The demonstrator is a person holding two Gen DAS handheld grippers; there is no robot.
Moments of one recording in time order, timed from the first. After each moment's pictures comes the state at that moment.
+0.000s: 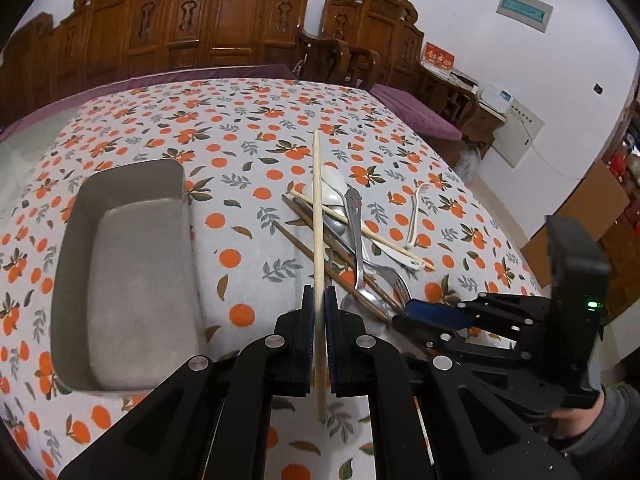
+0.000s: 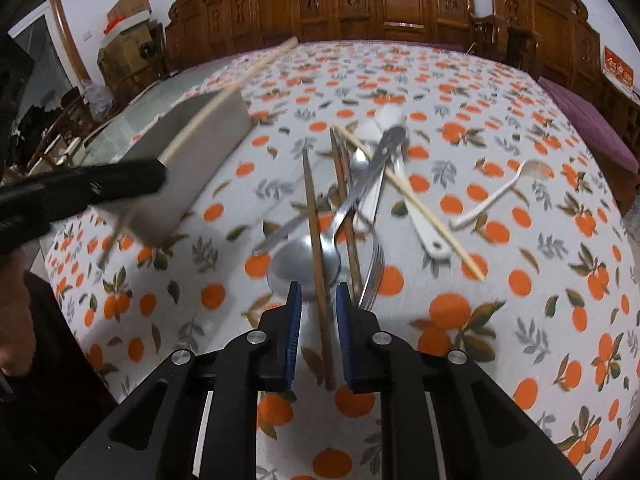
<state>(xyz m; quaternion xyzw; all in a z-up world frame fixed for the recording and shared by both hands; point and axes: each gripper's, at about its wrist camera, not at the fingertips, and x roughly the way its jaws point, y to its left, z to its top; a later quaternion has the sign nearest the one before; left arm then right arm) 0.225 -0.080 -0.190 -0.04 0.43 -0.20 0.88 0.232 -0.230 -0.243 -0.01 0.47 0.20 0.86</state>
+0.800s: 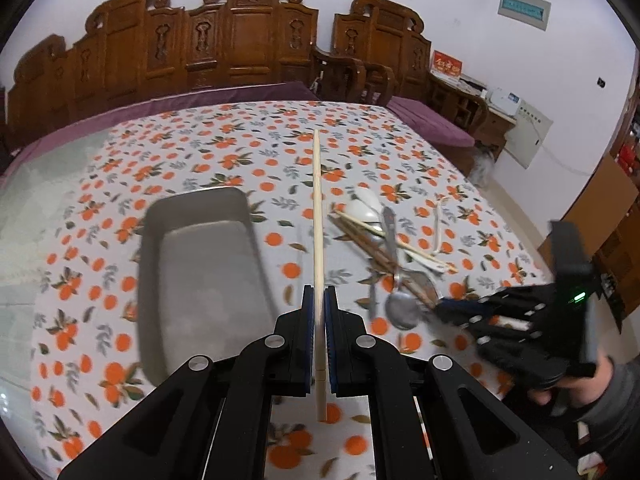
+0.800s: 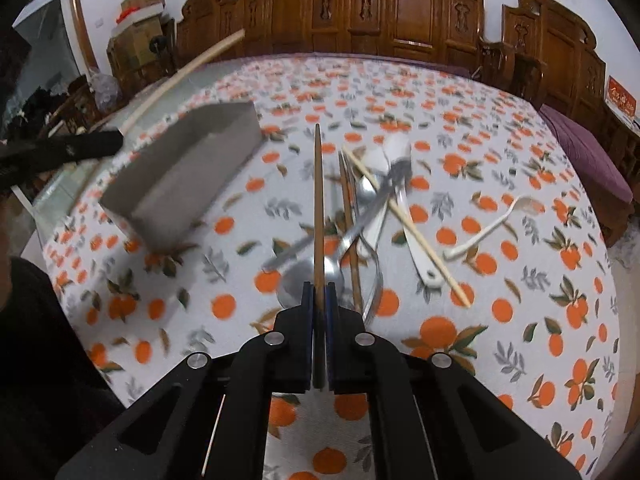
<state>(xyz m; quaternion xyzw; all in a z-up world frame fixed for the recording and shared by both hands) 0.214 -0.030 -0.155 0.00 0.41 -0.17 0.90 0.228 -0.222 -0.213 -0.05 0.44 0.21 0.87</state>
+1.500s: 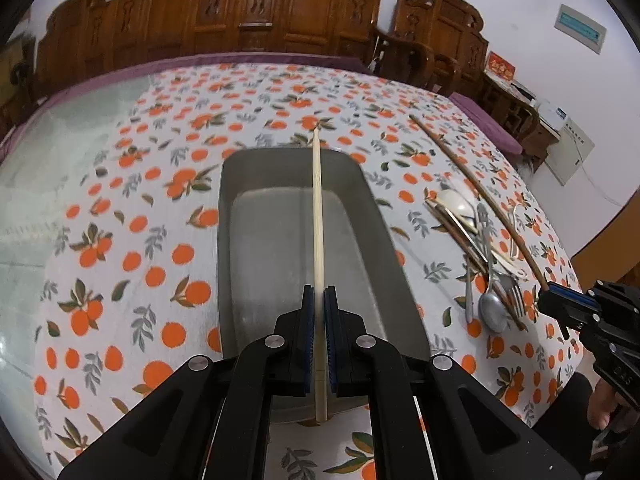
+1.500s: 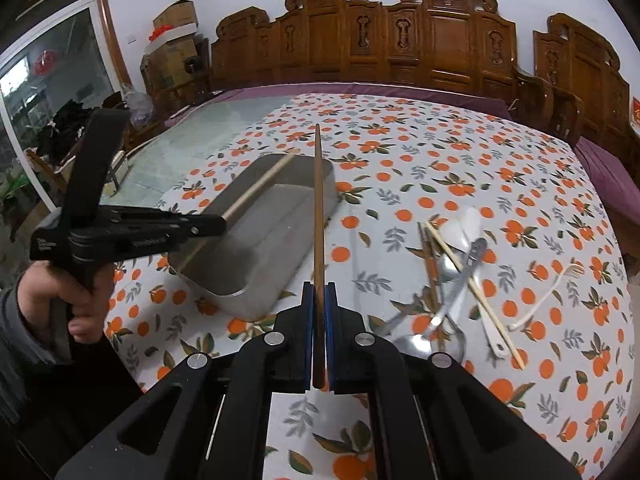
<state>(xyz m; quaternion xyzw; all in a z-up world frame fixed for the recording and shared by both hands) 0.258 0.044 -0.204 -0.05 0.46 -0.11 0.88 0.237 -0.151 -0.168 -0.03 0.41 0.27 0.87</state>
